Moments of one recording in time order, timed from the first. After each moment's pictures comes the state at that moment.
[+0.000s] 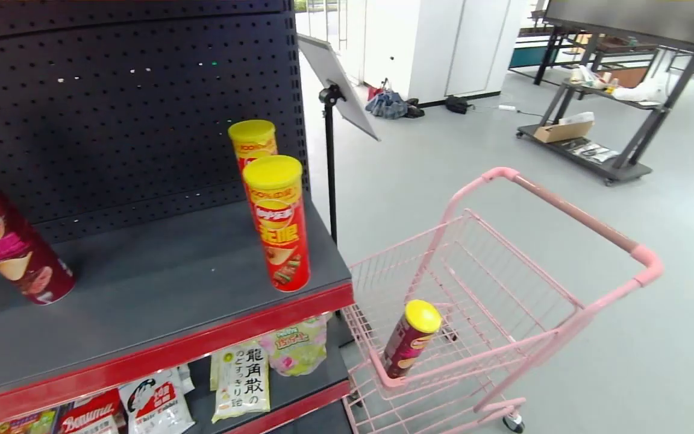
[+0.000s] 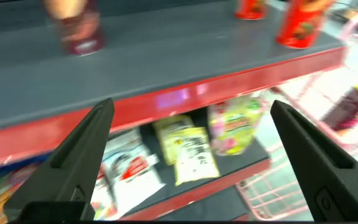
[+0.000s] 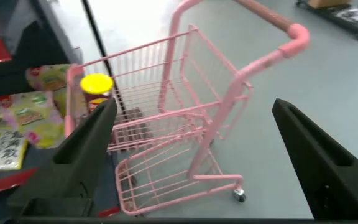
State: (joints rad) left arm 0.00 0.00 0.00 0.00 -0.03 -0.01; right arm 0.00 0.00 0.00 0.00 0.02 0.00
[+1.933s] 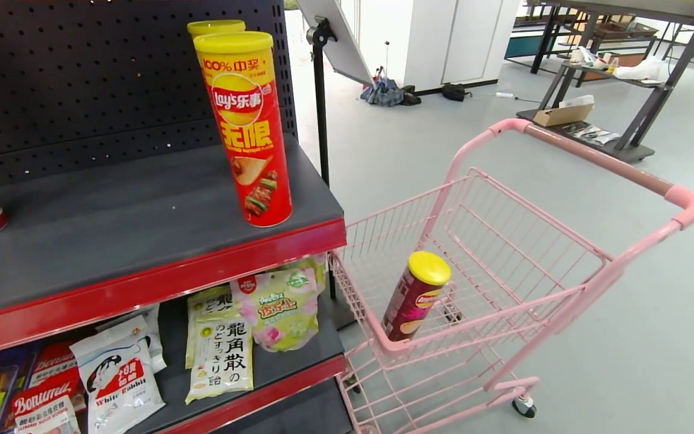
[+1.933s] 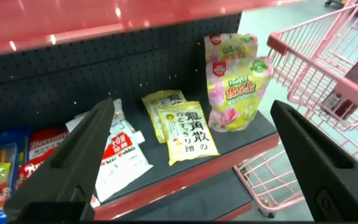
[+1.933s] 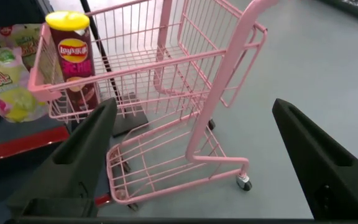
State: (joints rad) left arm 0.00 0.00 0.00 0.00 -0.03 -0.01; right arm 0.00 0.00 0.00 0.00 0.02 0.00
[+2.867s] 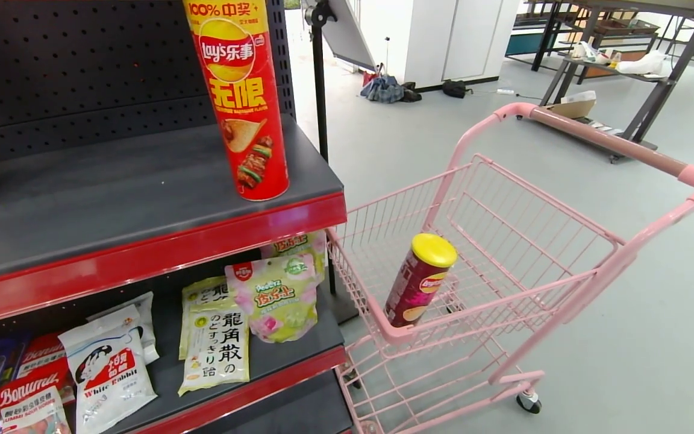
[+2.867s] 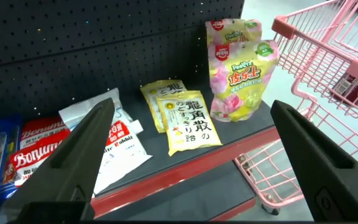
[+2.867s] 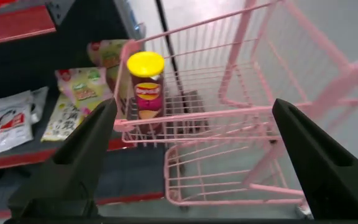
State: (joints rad) left arm 0.00 0.00 0.00 0.00 -0.03 -0.01; right arm 0.12 0.69 -0.39 -0.22 0.21 0.09
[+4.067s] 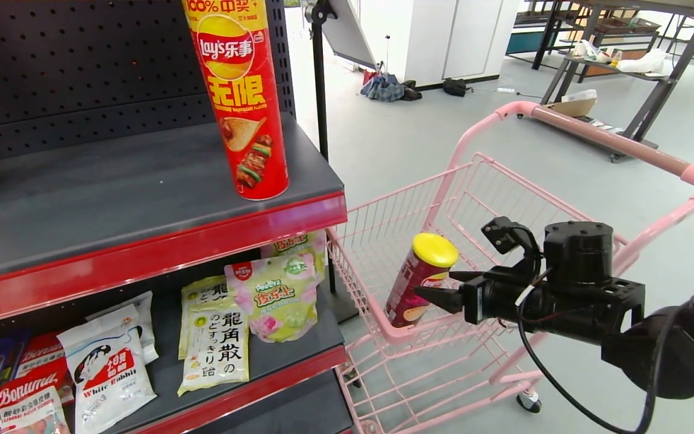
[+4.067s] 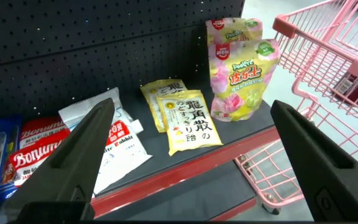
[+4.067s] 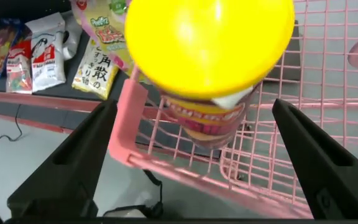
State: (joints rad) left arm 0.00 0.00 0.00 0.00 -0.03 -0.01; right arm 0.40 1.88 -0.59 -0.88 0.33 0.13
